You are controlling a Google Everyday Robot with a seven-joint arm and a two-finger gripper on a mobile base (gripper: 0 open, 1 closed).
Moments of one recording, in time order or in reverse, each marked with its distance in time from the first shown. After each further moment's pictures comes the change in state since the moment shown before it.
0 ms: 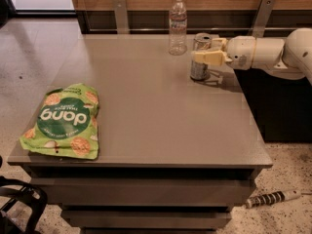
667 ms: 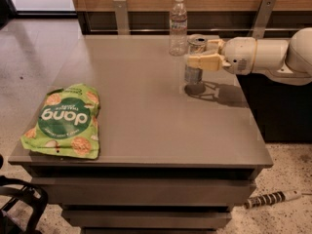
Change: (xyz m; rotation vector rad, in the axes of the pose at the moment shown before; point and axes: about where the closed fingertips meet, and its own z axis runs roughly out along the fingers) arm -0.030 0.068 0.008 -0.048 -0.010 -0.018
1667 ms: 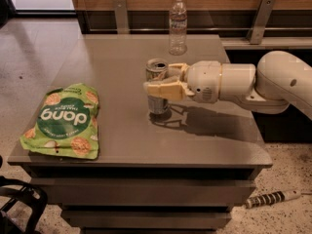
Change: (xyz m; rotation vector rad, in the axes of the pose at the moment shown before) arm -0.004 0.134 0.063 -0.071 0.012 0.030
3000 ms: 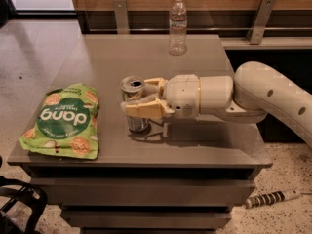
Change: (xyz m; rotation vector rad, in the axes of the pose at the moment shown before) arm 0.008 0.059 0.040 -0.142 -0.012 -0.053
